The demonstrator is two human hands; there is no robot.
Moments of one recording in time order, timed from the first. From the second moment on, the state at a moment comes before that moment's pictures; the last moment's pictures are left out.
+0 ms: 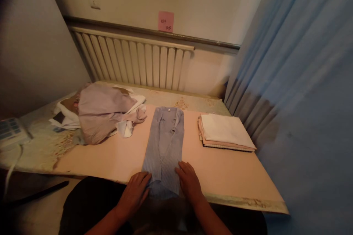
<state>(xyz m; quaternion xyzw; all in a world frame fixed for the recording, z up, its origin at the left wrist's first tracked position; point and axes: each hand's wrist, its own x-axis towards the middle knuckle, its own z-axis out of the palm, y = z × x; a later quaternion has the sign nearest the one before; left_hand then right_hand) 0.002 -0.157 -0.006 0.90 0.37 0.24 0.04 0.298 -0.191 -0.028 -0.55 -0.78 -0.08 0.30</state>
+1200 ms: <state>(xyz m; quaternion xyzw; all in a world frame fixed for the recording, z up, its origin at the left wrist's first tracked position) 0.023 -0.143 0.030 0.88 0.41 0.24 0.03 0.298 -0.190 -0.027 -0.54 -0.78 -0.09 0.31</state>
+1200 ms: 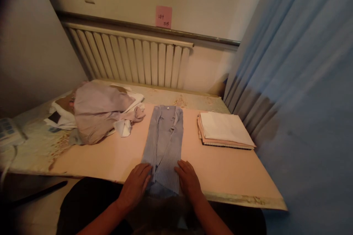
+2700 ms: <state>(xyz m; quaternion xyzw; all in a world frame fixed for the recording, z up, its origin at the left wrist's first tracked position) 0.093 -0.109 0.036 0.78 0.56 0.02 0.27 0.293 -0.192 -0.017 -0.56 -0.69 0.01 0.45</state>
